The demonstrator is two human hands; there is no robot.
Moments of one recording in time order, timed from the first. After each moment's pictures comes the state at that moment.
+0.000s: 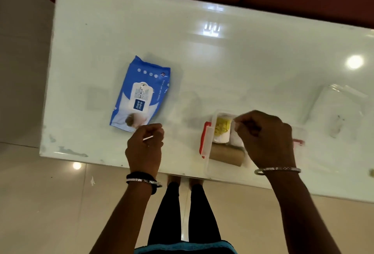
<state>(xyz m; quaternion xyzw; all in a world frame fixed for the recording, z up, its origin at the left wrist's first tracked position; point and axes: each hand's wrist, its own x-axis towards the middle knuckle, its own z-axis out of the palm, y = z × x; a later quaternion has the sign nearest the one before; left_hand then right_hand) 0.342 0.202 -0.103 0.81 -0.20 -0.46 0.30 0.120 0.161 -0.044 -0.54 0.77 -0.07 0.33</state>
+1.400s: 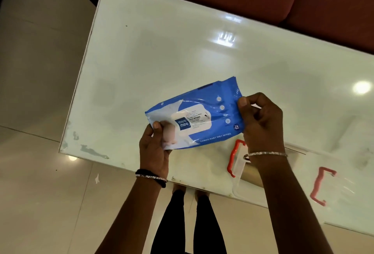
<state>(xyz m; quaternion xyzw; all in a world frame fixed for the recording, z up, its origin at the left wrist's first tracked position) 0.424 0.184 -0.142 0.63 0.03 -0.55 0.55 0.242 0.098 -0.081 -0.44 0.67 -0.33 0.50</state>
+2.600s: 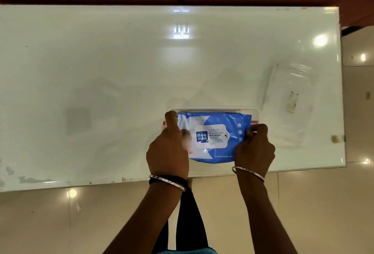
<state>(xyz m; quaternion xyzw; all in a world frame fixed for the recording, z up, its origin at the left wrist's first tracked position) 0.226 0.185 -0.074 0.75 -0.62 -0.24 -0.04 0.069 0.221 -0.113 -0.30 0.93 -0.13 0.18</state>
